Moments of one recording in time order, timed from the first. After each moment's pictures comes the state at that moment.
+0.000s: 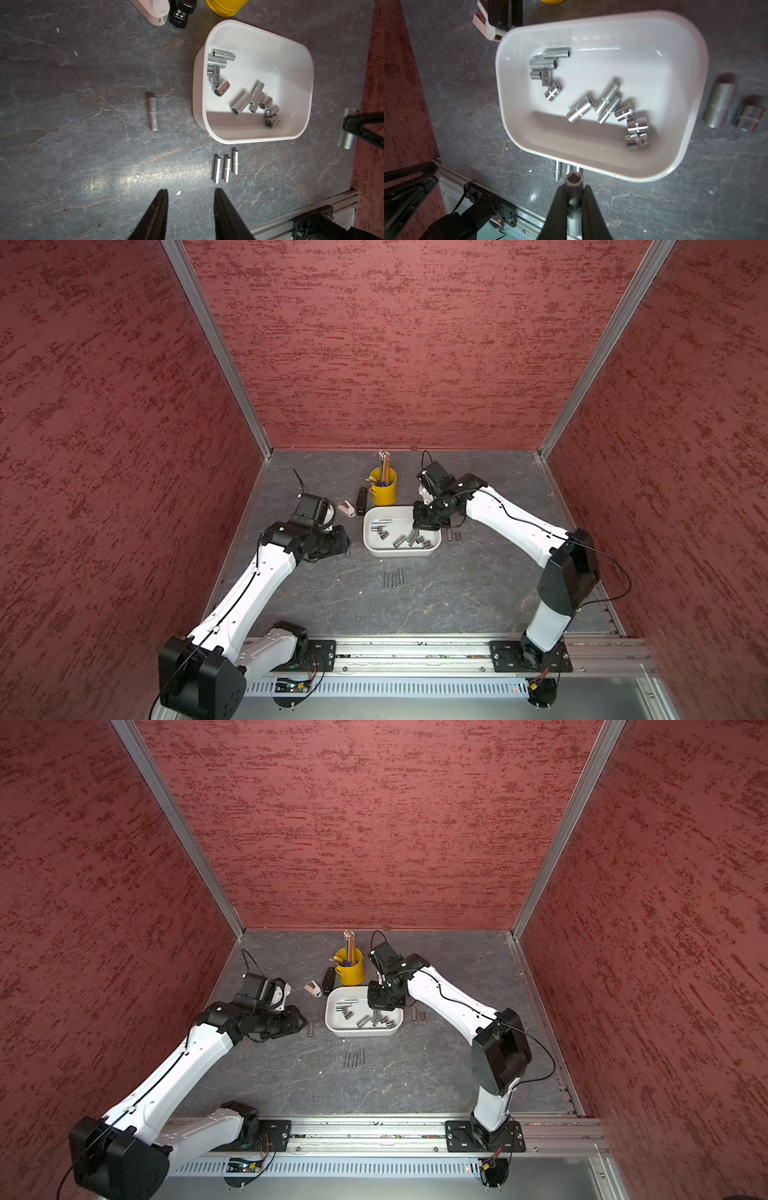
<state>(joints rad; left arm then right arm) -0.29 1.09 0.93 -0.90 0.21 -0.49 0.69 1.74 1.53 -0.96 -0.23 0.71</state>
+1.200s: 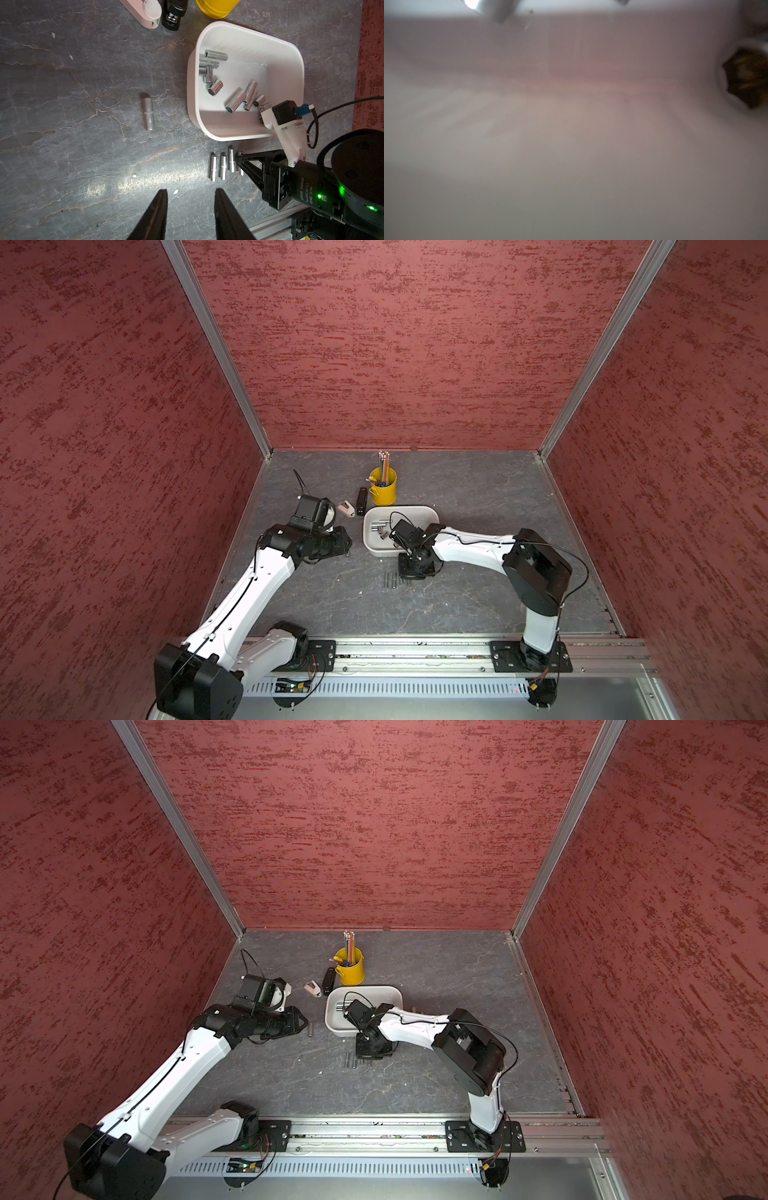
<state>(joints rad) -0.31 1.06 0.93 -0.90 0.21 -0.49 0.91 1.89 1.23 -0.72 -0.13 0.89</state>
